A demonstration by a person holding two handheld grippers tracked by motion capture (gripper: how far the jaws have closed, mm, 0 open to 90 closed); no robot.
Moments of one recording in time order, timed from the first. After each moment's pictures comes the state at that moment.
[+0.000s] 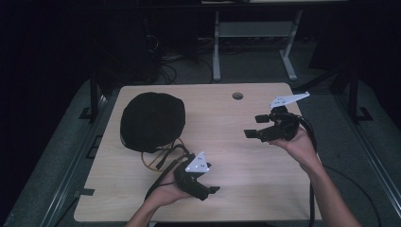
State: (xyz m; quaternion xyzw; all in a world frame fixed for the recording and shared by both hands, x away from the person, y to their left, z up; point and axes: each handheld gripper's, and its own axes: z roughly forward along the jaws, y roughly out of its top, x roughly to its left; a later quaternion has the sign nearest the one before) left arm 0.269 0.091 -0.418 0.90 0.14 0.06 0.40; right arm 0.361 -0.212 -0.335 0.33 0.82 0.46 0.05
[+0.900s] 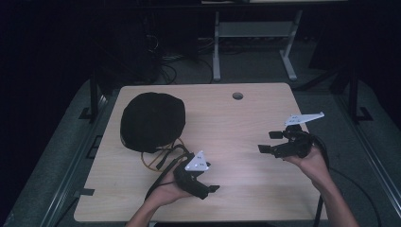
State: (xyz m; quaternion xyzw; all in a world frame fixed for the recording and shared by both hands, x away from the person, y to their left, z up) left arm 0.272 0.092 -0.421 0.90 0.15 0.06 0.40; right arm 0.335 -0.254 -0.381 0.37 0.81 0.45 0.04
